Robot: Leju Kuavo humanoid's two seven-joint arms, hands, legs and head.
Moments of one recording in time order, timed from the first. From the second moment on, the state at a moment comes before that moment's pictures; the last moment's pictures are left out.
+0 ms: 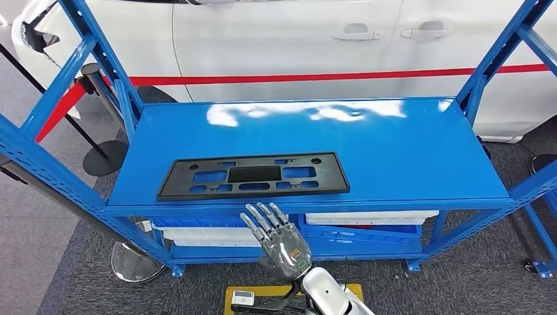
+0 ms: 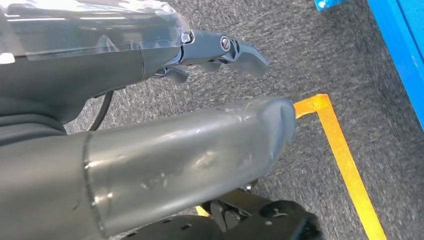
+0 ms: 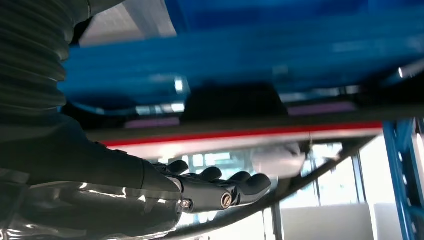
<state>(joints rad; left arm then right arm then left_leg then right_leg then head) -0.07 -0.16 1.09 -0.23 -1.28 0.12 -0.49 -0.26 0.15 0.71 -1.09 1.35 -0.69 -0.10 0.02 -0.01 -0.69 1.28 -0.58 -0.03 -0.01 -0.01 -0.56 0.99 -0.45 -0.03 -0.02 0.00</state>
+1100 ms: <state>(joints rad) -0.07 -0.13 1.13 -0.22 -1.27 0.07 -0.47 -0.25 0.16 0.63 -1.12 1.21 -0.69 -0.15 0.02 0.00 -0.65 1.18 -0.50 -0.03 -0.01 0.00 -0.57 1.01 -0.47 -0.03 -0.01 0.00</state>
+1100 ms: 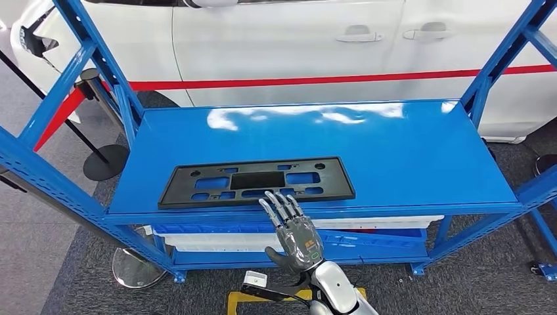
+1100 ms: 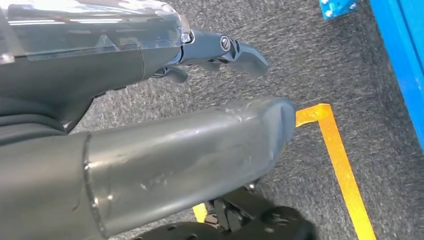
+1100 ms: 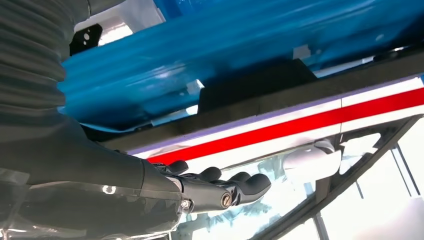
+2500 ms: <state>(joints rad) -0.06 -0.13 1.13 -0.22 -1.28 0.05 -0.47 -0.27 0.15 0.60 -1.15 1.19 -0.63 -0.15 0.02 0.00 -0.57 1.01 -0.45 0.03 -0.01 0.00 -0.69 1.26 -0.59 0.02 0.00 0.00</state>
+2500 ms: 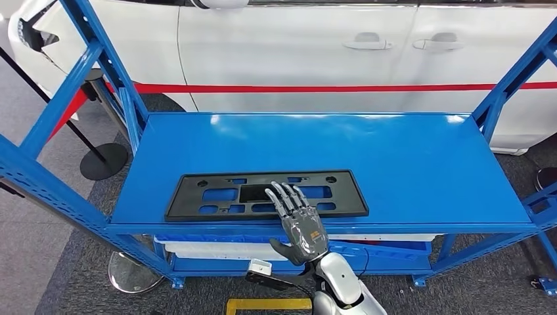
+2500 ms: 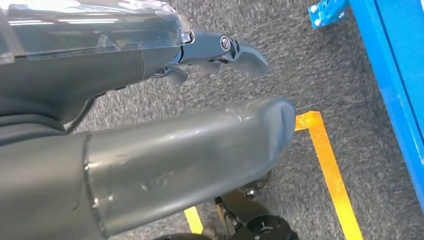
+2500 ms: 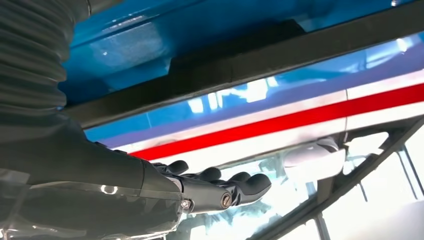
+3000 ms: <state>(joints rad) -0.07 -0.14 1.12 -0.22 -1.32 0.05 -0.48 -0.39 0.18 0.59 -1.07 1.22 -0.56 -0.06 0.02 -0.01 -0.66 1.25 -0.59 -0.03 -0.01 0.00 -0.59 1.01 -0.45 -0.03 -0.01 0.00</state>
